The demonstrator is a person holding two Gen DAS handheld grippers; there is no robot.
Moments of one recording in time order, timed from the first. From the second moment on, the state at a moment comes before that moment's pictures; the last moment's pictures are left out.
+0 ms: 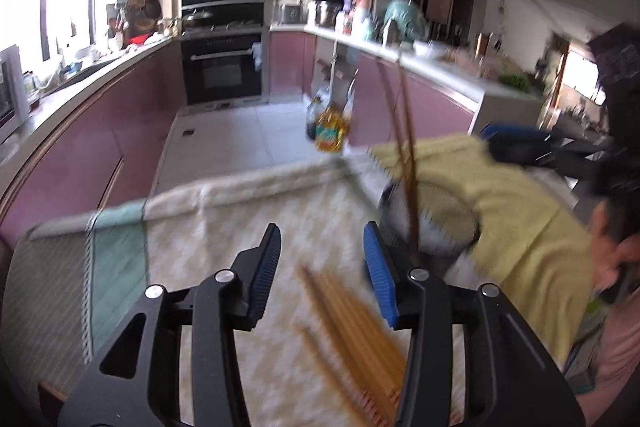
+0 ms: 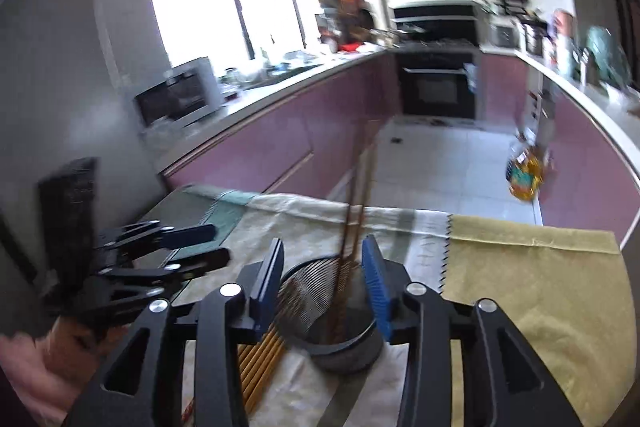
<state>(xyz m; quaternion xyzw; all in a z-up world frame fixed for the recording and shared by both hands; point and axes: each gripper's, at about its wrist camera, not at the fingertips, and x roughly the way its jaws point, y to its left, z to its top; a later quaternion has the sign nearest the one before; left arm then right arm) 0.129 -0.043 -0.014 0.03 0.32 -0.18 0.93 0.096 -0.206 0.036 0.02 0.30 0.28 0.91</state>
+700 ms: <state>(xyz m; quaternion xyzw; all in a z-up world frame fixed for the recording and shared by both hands) 0.084 -0.035 -0.111 0.05 0.44 -0.19 0.88 0.066 -0.139 -0.088 -0.04 0.46 0.27 0.85</state>
